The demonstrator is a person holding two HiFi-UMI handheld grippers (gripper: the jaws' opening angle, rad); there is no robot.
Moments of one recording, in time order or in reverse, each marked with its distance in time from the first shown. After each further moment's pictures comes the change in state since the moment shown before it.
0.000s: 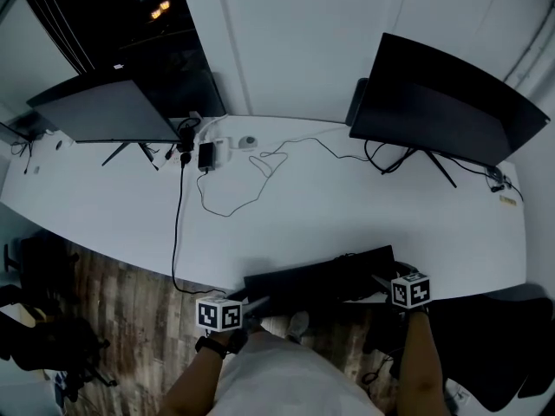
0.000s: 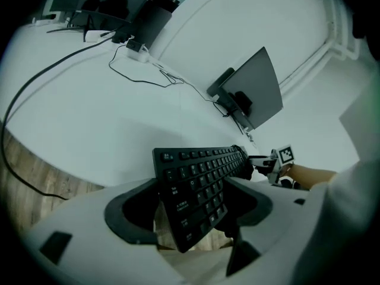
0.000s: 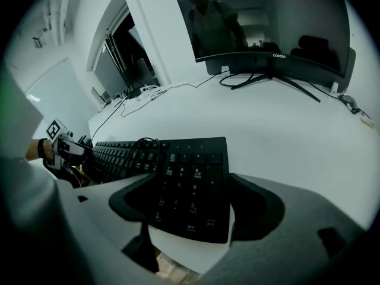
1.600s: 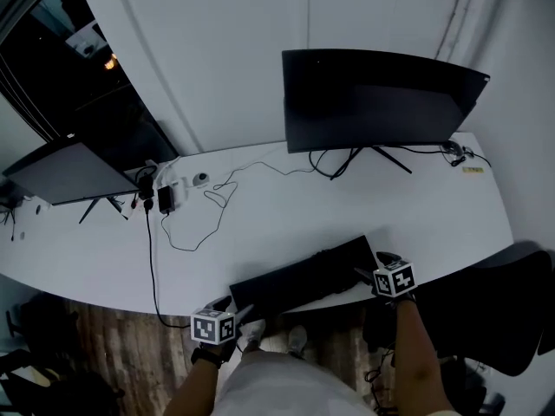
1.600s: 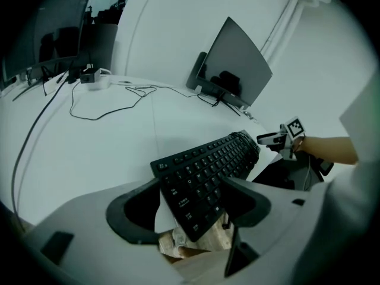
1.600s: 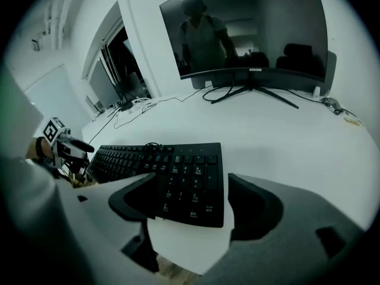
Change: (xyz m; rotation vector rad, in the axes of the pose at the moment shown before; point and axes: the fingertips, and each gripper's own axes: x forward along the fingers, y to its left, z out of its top) left arm 0.021 -0.035 0.040 0.331 0.064 0.123; right arm -0.037 -0.047 0.008 0.038 -0.093 -0.065
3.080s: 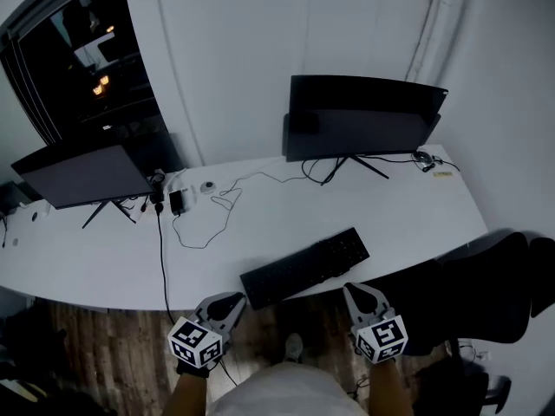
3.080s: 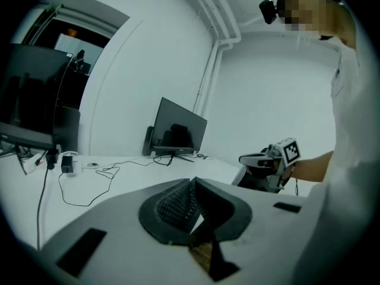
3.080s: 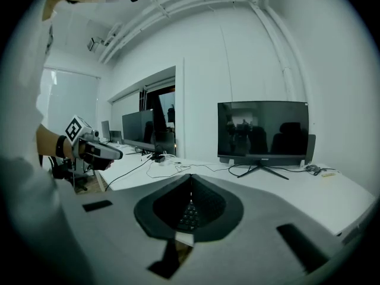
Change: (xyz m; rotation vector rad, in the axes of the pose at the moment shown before) left arm -0.190 -0.079 0.052 0.393 -0.530 -0.305; right arm -0.195 0.240 0.038 -0.178 -0.644 -0.120
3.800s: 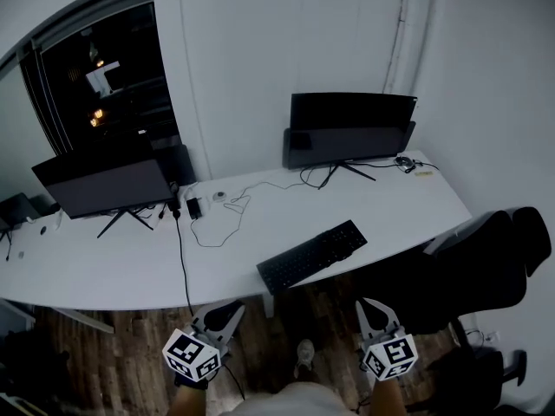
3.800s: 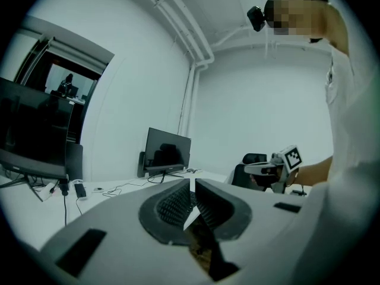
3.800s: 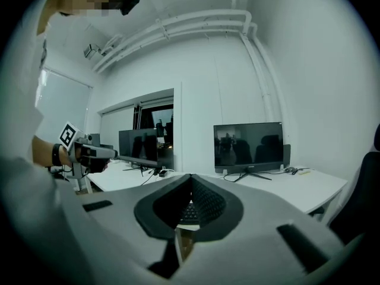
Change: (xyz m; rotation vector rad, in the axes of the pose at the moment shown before) left arm -0.154 -0.062 0.028 0.145 -0.155 -0.063; right arm -0.134 0.119 0.019 0.054 -0.144 -0.169
